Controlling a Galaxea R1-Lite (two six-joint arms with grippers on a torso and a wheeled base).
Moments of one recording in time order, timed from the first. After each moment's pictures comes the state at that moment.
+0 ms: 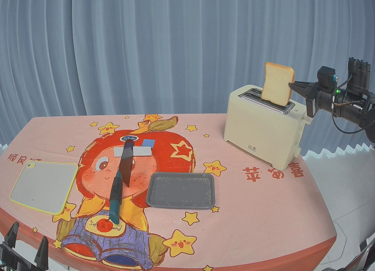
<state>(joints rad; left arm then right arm) 0.00 0.03 -0.02 0.00 0.01 0.00 0.15 1.68 -1.06 -0.46 0.34 -0.51</state>
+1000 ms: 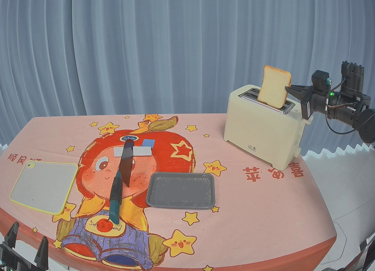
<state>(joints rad) 0.00 0.03 -0.02 0.00 0.01 0.00 0.15 1.74 -1.07 -0.49 0.32 -0.50</state>
